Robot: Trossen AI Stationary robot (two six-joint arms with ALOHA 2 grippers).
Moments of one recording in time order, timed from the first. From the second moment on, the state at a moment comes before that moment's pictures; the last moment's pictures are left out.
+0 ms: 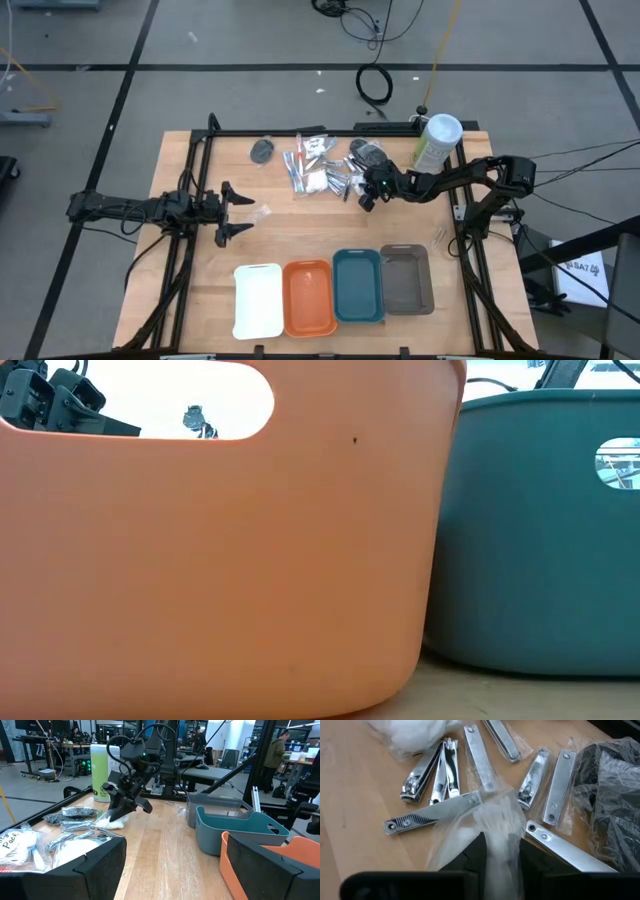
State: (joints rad) left arm -0.07 0.18 0.02 0.15 -0.08 -0.09; right arm -0.36 1.62 0.55 0.36 0.17 0.14
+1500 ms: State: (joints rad) left arm -0.07 0.18 0.02 0.15 -0.08 -0.09; right arm 0.04 1.07 0.55 0.27 0.07 0.13
